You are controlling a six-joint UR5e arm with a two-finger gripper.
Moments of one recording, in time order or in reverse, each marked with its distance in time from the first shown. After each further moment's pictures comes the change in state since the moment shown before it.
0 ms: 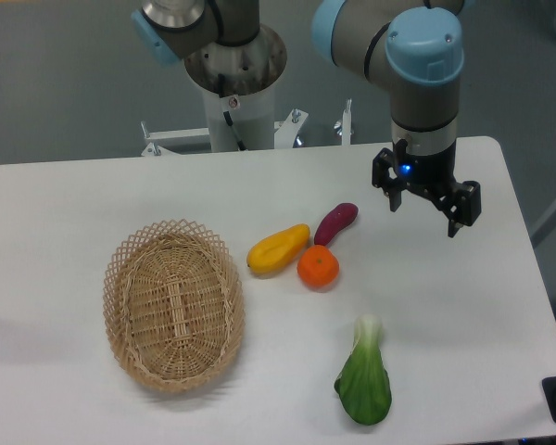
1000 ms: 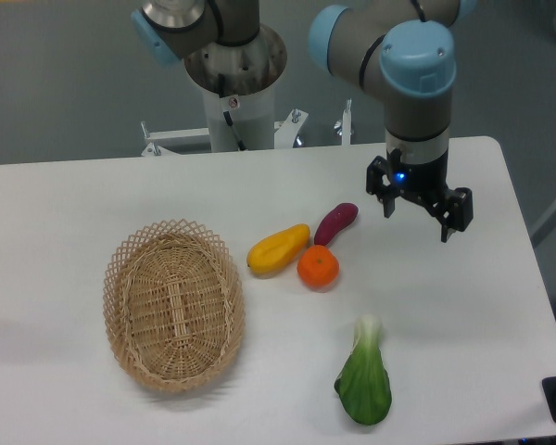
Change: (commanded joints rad) arm -0.014 -0.031 -0.126 0.187 -0.002 -0.104
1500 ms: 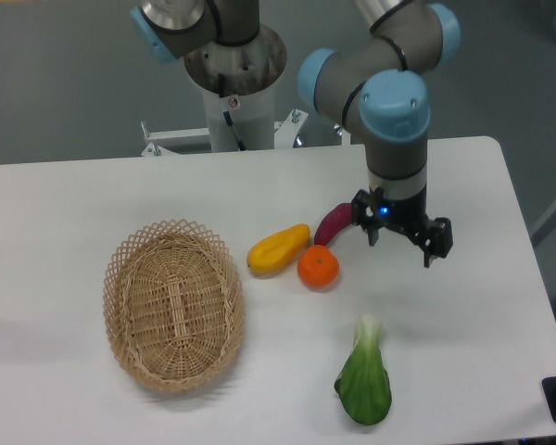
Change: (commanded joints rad) arm -0.055 -0.106 0.023 0.064 -0.002 -0.260
